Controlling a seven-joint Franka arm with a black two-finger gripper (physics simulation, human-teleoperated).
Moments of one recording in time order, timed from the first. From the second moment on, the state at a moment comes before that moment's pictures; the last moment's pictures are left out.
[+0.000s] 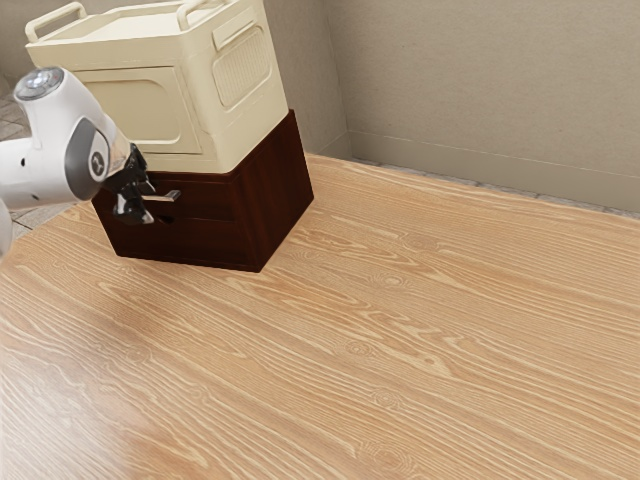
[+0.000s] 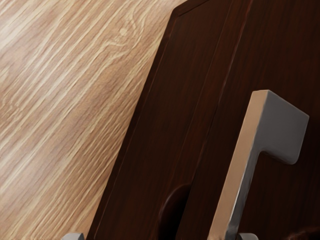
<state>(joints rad) 0.10 0.35 0.53 -1.50 -0.17 2.31 -1.60</state>
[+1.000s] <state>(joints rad) 0.10 0.25 0.53 -1.58 -0.16 2.19 -1.59</state>
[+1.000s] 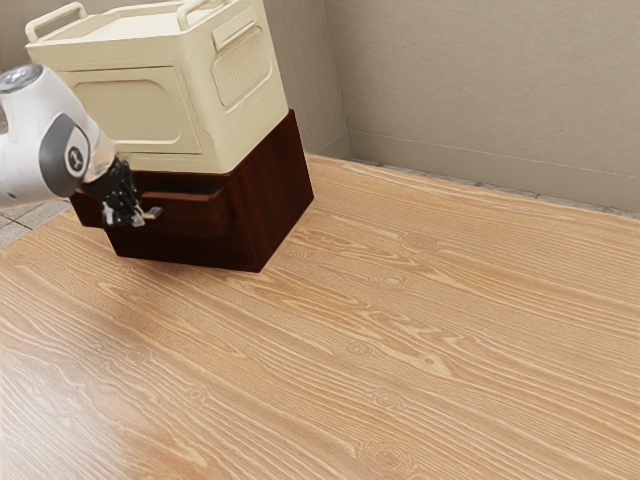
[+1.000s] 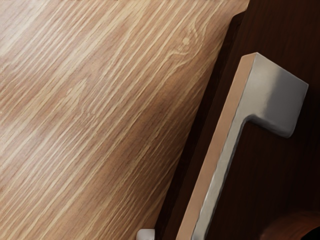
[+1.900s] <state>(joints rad) 0.09 0.09 0.53 -1.73 -0.11 2.14 -1.58</state>
